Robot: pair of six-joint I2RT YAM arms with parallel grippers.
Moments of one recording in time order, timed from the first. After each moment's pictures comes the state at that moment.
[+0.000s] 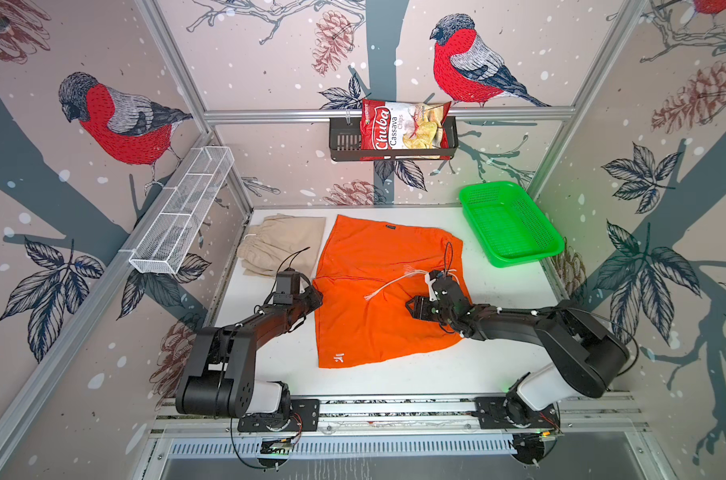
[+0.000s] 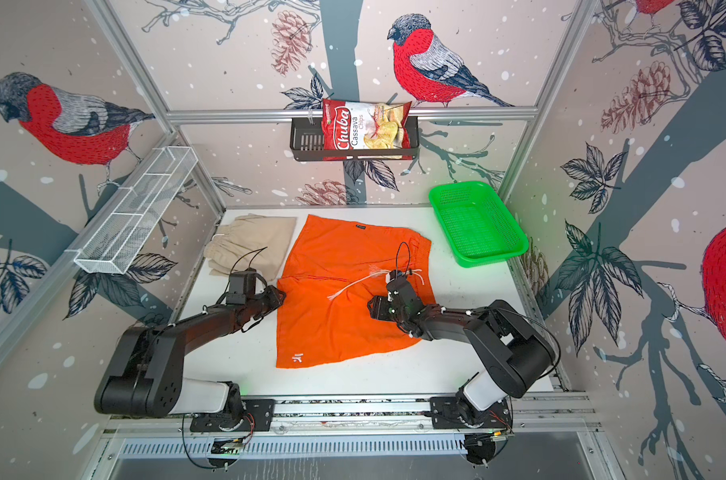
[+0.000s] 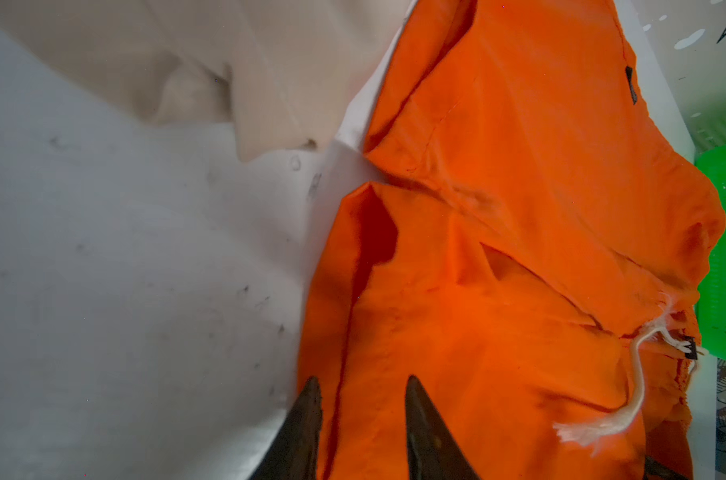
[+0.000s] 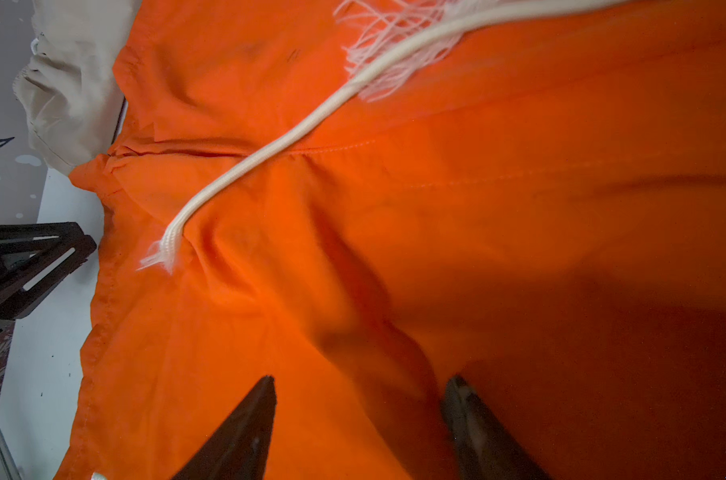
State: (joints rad) left arm -0.08 1.42 0.50 0.06 0.26 -0.63; right arm 0.70 1.55 0.55 0.23 -0.11 0.66
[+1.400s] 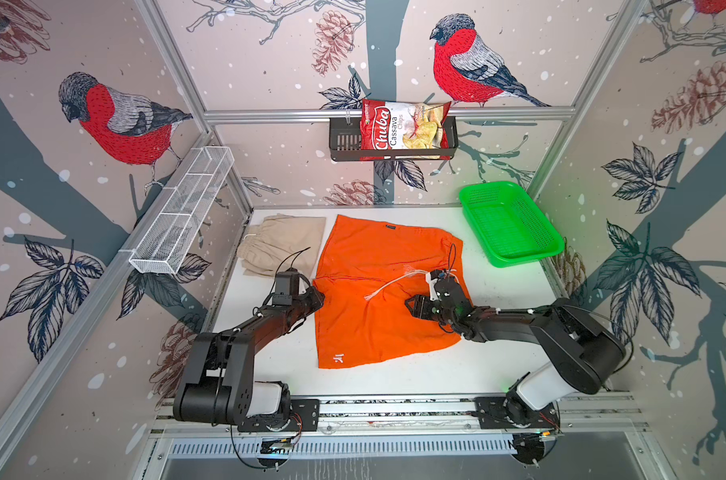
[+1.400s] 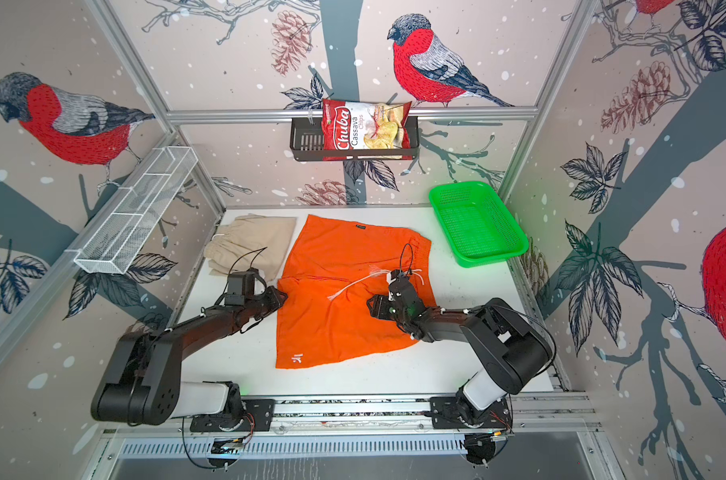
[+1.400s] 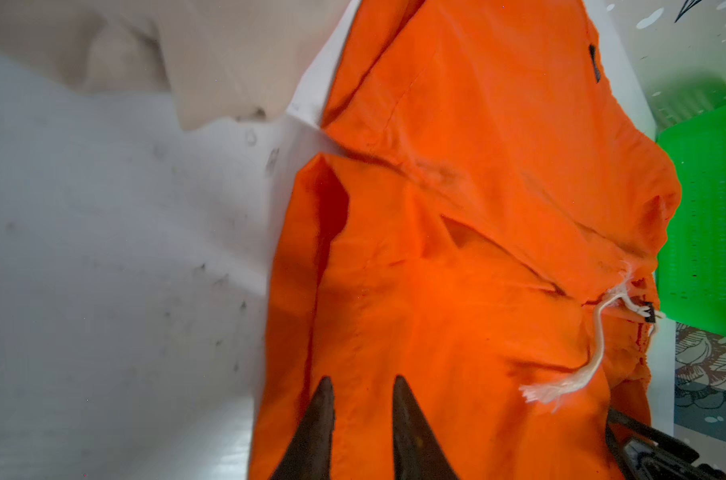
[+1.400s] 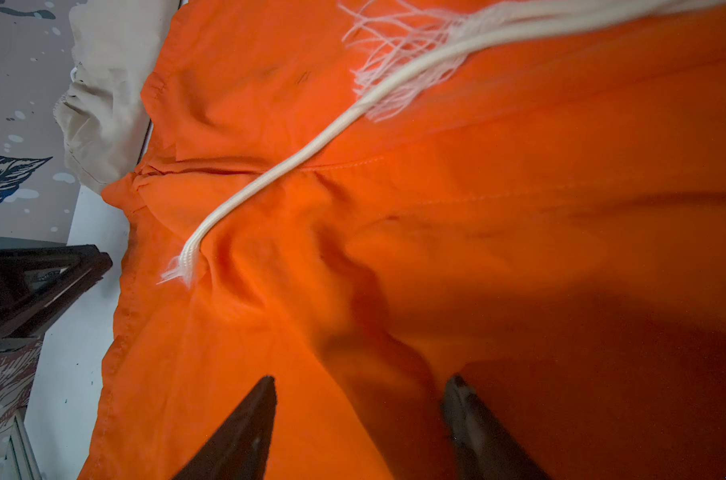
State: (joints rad) left arm -0.08 1.36 0.47 0.02 0.32 -0.62; right arm 0.69 1.57 0.52 0.34 -0.13 0.68
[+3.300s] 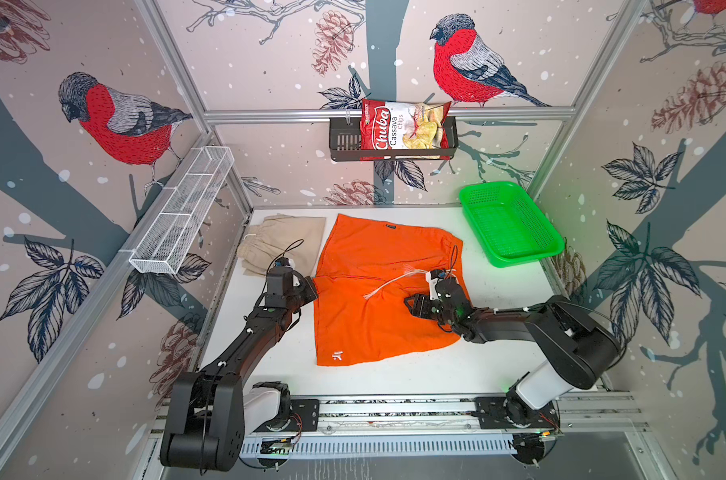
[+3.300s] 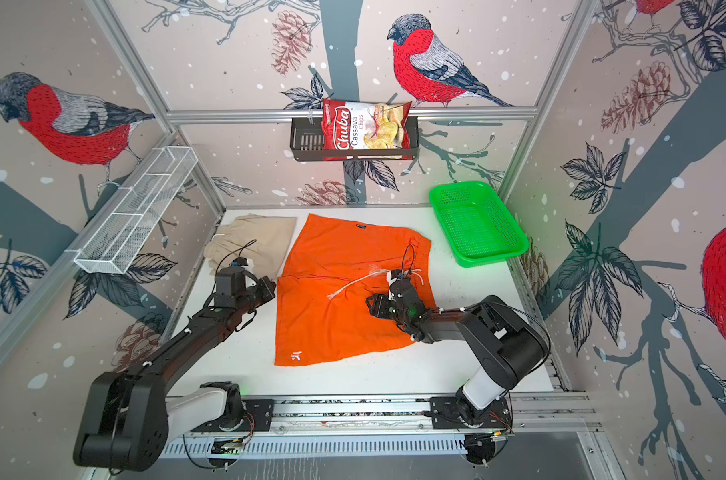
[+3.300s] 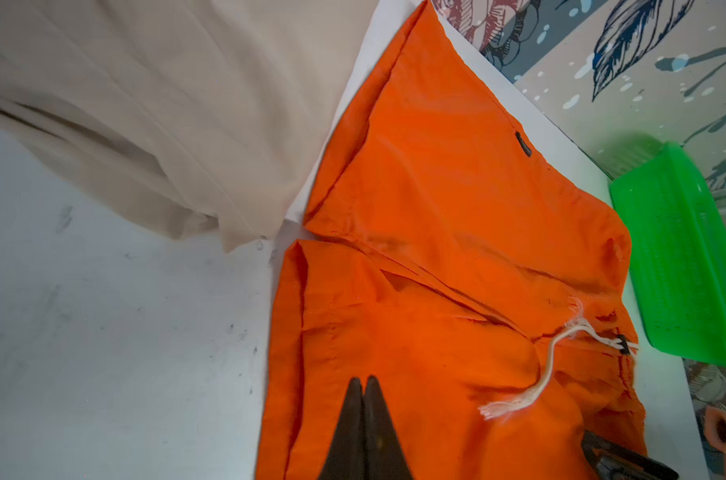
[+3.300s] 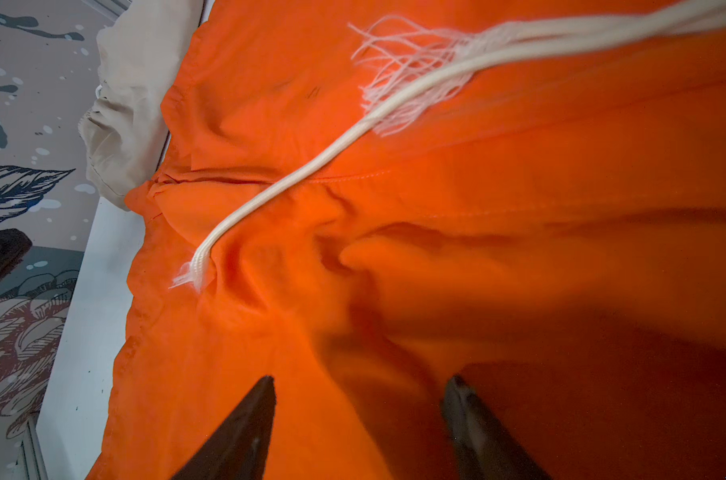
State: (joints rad) left arm -0.08 1.15 0.50 -0.02 0.20 -0.57; right arm 0.68 1.61 0.50 0.42 -0.13 0.69
